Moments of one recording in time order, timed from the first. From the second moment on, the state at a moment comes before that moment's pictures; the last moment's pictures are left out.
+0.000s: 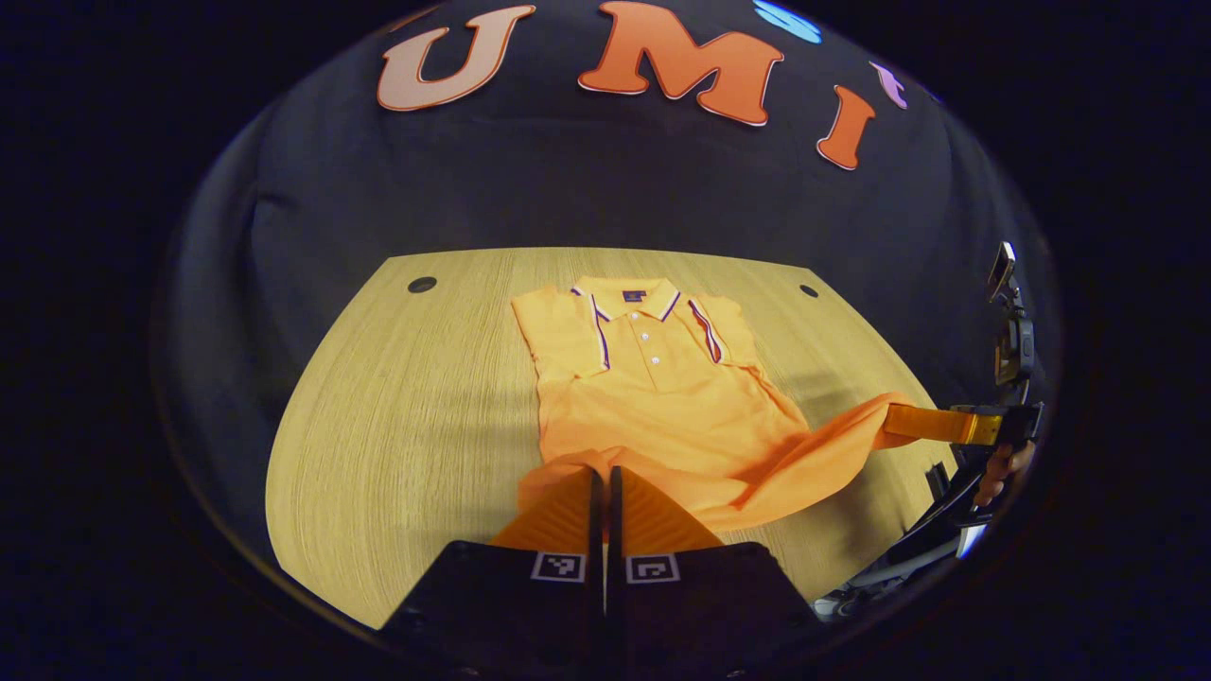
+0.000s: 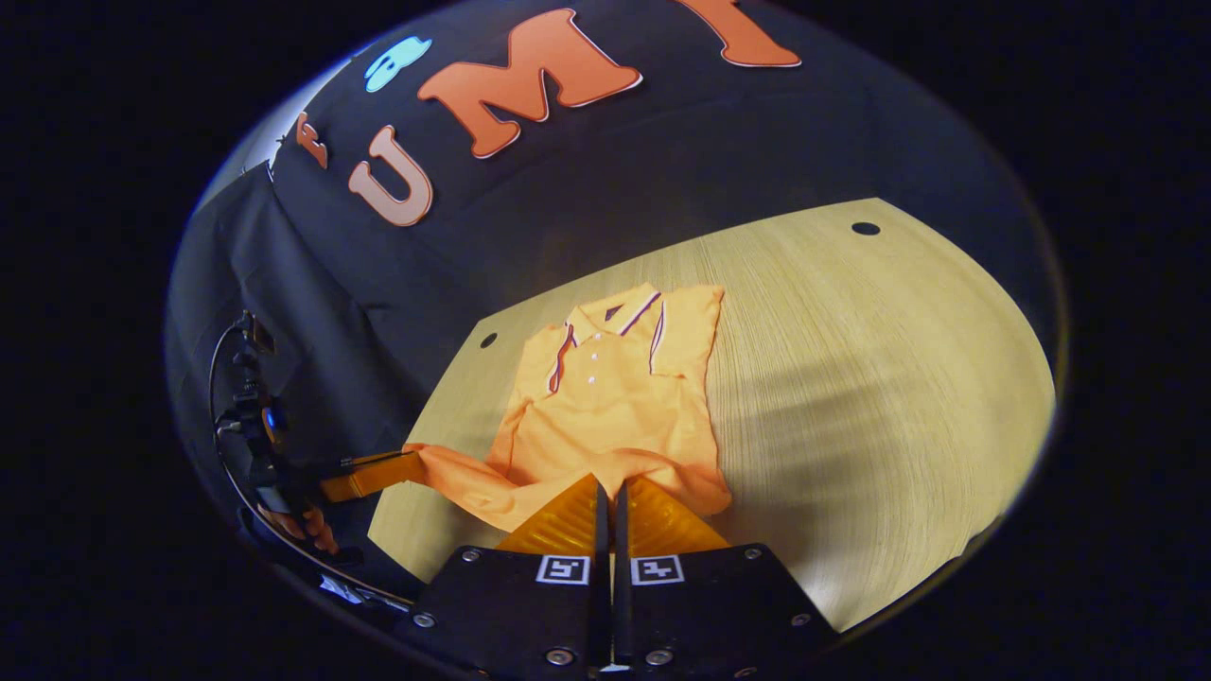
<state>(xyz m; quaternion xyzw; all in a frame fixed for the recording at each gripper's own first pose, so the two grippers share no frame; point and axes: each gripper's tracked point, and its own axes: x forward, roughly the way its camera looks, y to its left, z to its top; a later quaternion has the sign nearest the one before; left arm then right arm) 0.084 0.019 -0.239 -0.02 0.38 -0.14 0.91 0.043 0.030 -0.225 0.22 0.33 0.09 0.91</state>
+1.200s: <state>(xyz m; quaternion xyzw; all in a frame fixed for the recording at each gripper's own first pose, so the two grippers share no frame) 0.341 0.034 -0.245 -0.06 0.41 -0.14 0.90 0.278 0.008 -0.225 0.17 0.37 0.03 0.91</state>
